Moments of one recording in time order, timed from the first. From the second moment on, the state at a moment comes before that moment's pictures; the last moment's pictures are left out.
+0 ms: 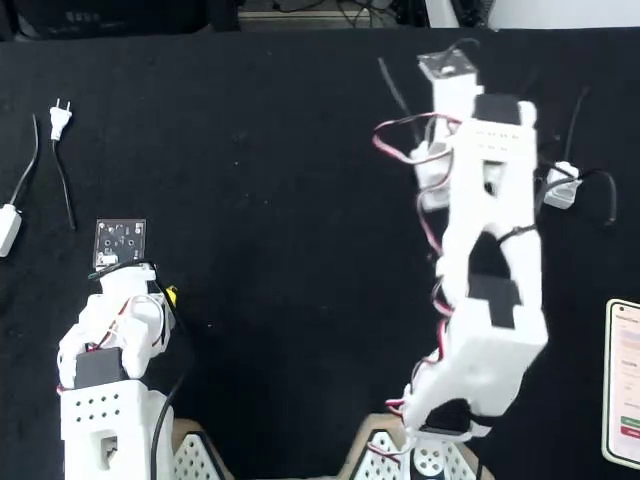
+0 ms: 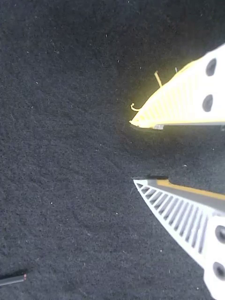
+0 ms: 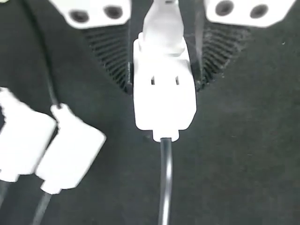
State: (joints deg) left arm -16.6 -80.0 86.2 51.8 -12.5; right arm 9.8 22.8 -21.7 85.9 19.4
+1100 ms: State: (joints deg) left arm -16.6 -80.0 89.0 49.3 -12.0; right arm 9.6 62.5 -66.8 93.9 12.1
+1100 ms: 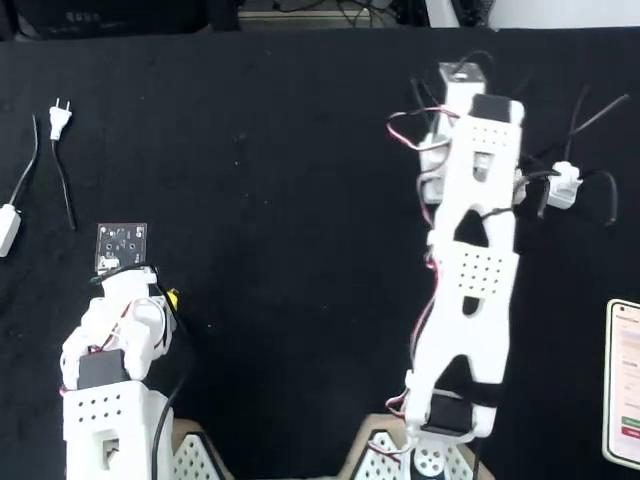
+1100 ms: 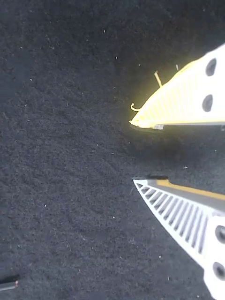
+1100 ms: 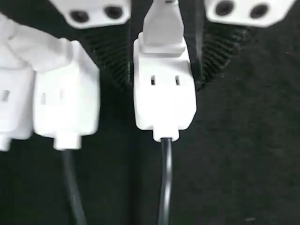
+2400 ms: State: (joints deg) left arm -16.6 -80.0 94.2 42.9 -12.0; right arm 0.6 -25.7 -17.4 99.4 14.4
